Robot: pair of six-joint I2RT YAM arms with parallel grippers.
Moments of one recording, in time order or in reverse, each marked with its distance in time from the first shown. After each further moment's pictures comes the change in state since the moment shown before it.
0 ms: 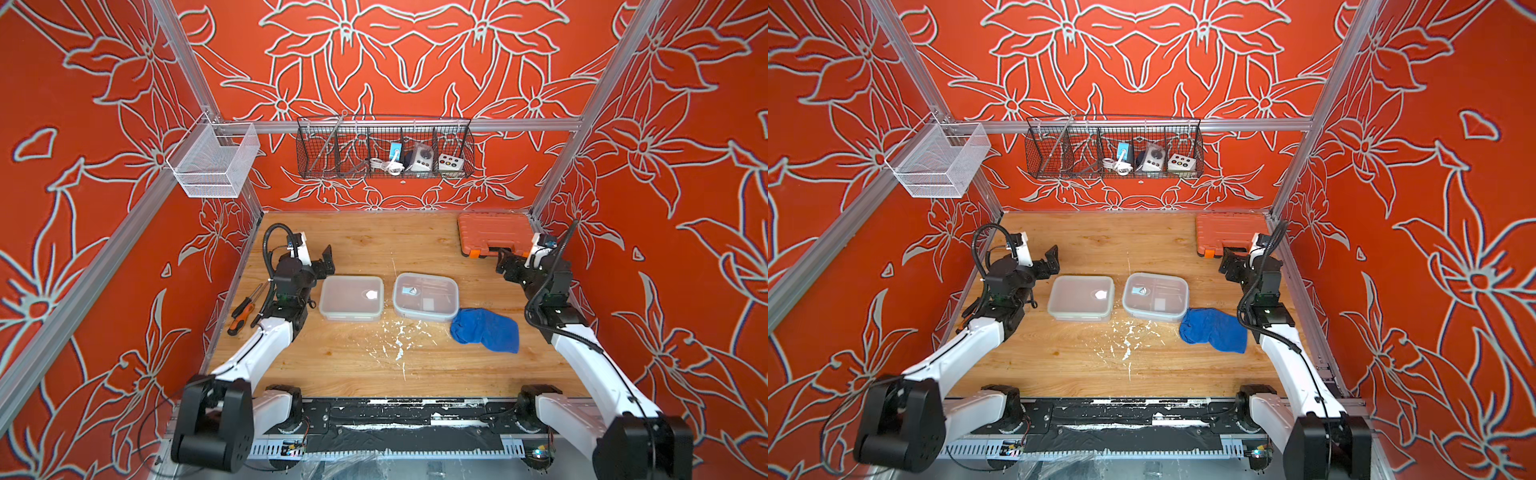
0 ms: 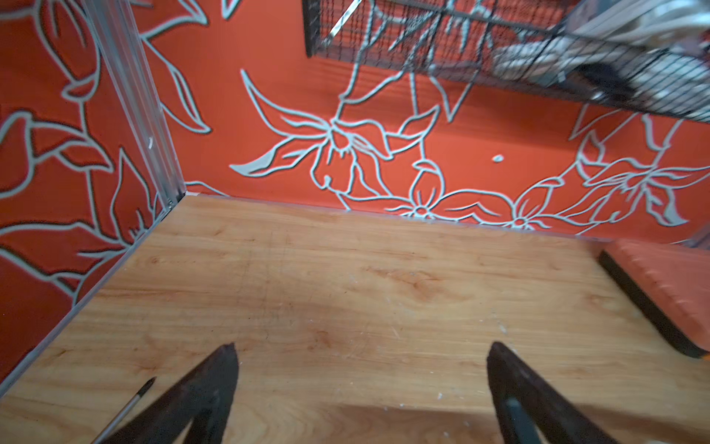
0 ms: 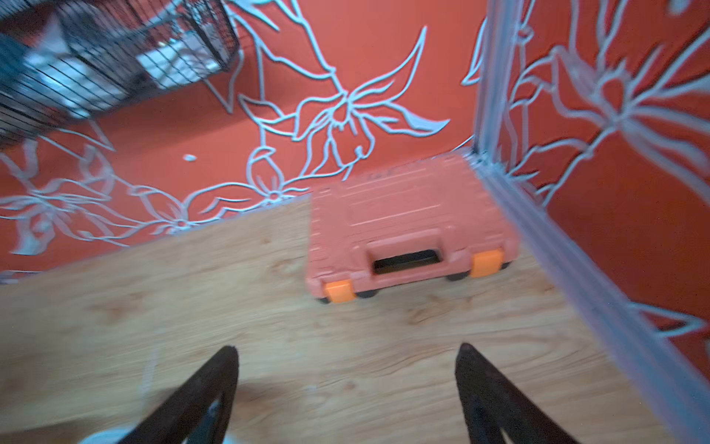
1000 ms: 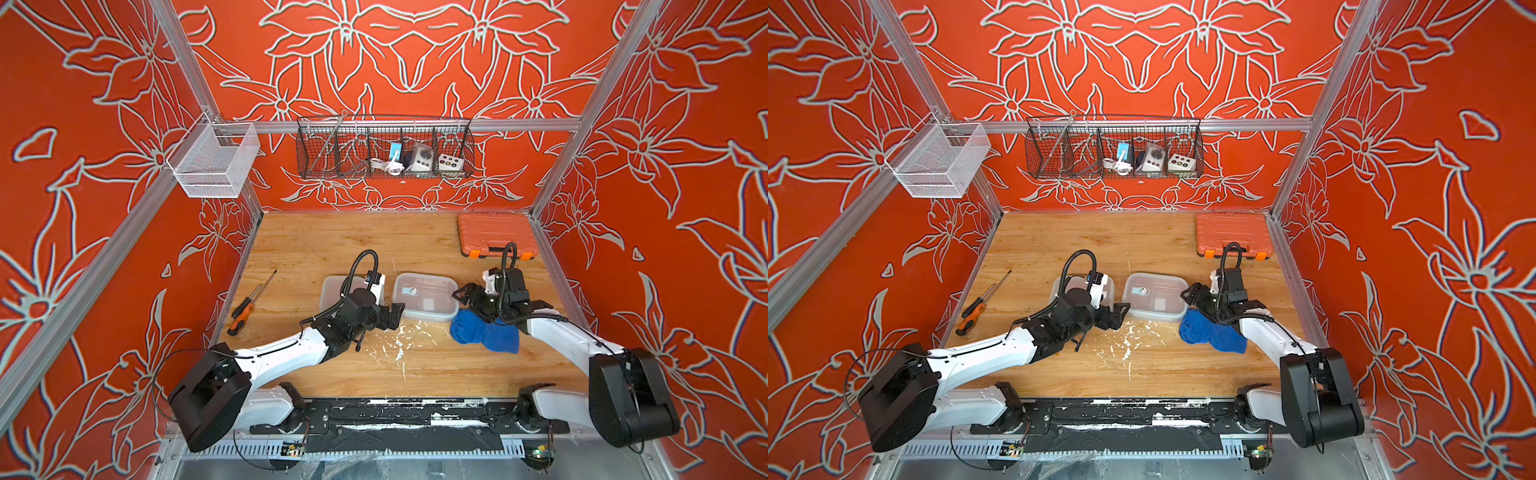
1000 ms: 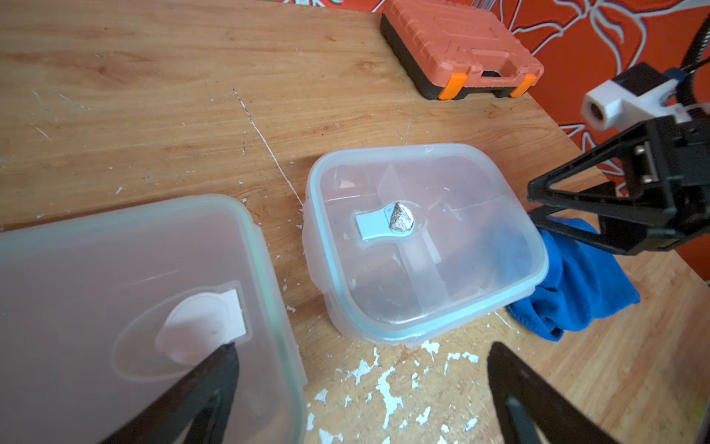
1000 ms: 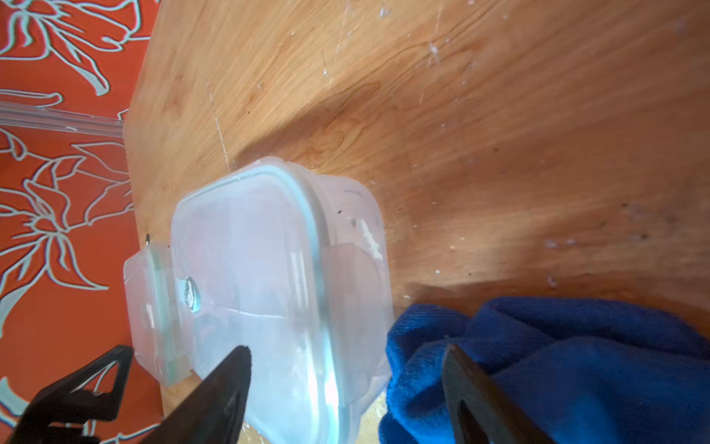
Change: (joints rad) left arm -0.628 0.166 -0.002 -0.218 -0.029 -0.270; right arm 0.176 0.297 -0.050 -0.193 -0.387 0.411
